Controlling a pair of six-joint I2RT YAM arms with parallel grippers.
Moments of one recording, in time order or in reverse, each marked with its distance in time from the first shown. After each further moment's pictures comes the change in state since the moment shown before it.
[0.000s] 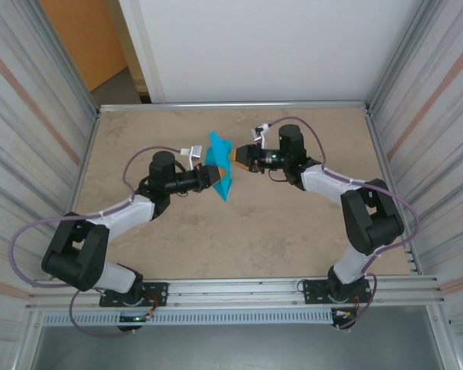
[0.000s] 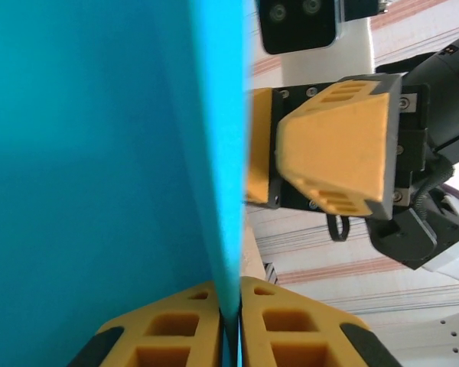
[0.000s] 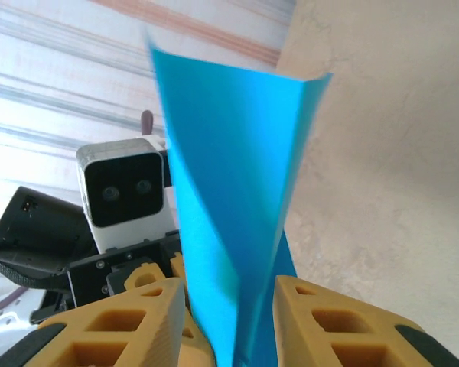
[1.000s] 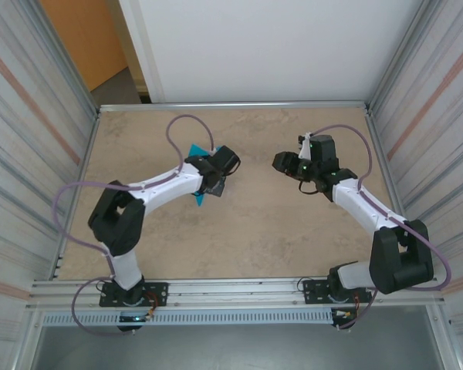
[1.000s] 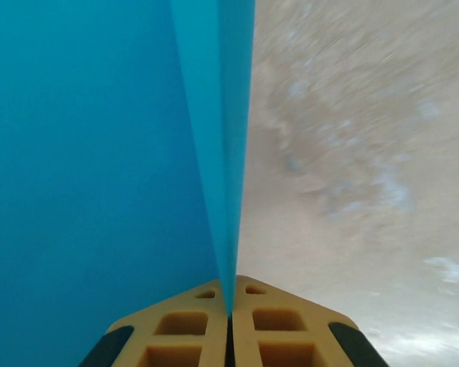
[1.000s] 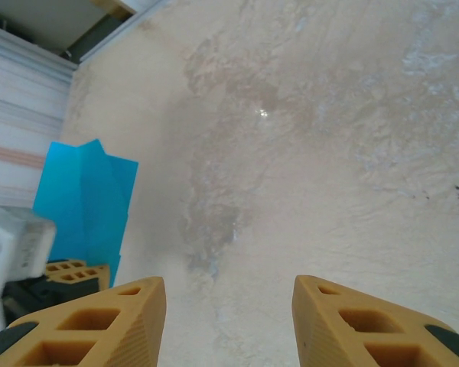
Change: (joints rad) left arm -0.309 0.409 0.663 -1.267 -1.223 0.612; right arm -0.158 -0.320 -0.146 -0.494 0.518 -0.326
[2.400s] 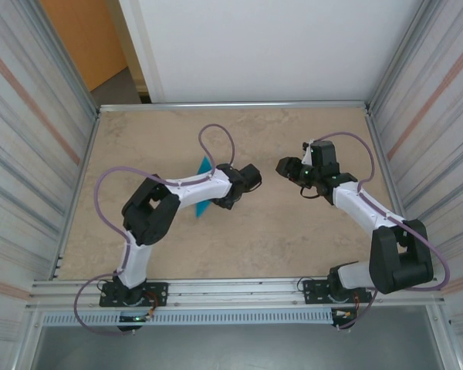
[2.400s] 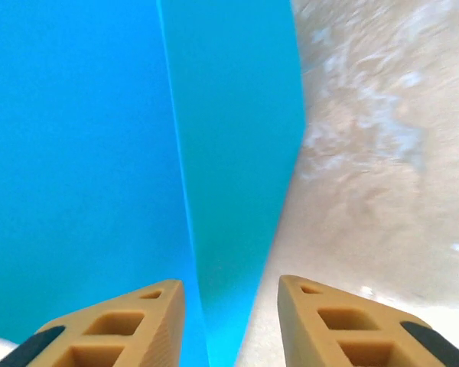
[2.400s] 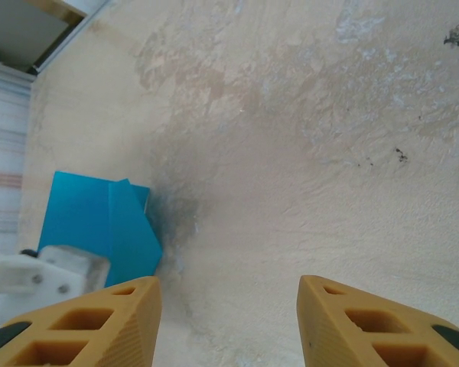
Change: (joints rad) left arm -0.135 0.201 0.138 -0.164 -0.105 -0.112; right arm -0.018 -0.001 -0.054 -0.010 0.052 0.055
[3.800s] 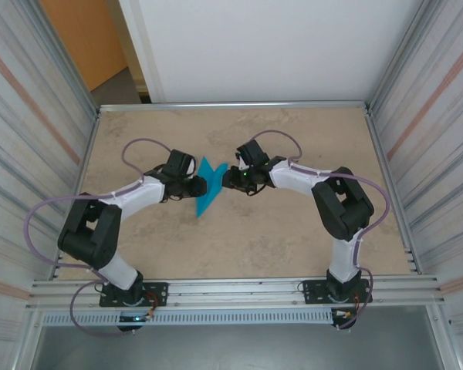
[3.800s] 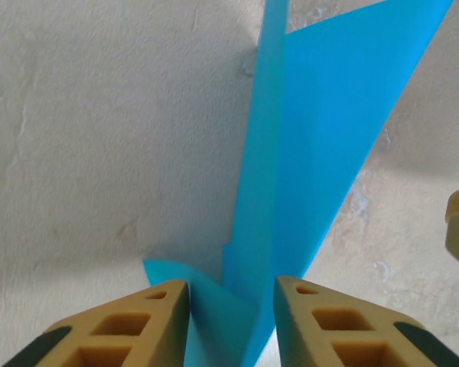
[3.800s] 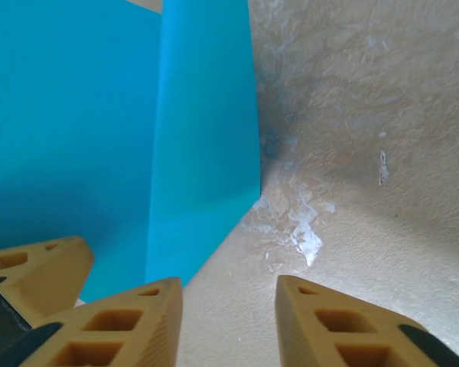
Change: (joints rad) left arm 0.437 -0.425 -0.566 0.664 0.702 0.020; right arm 0.399 0.560 0.436 -0.120 0.010 0.079
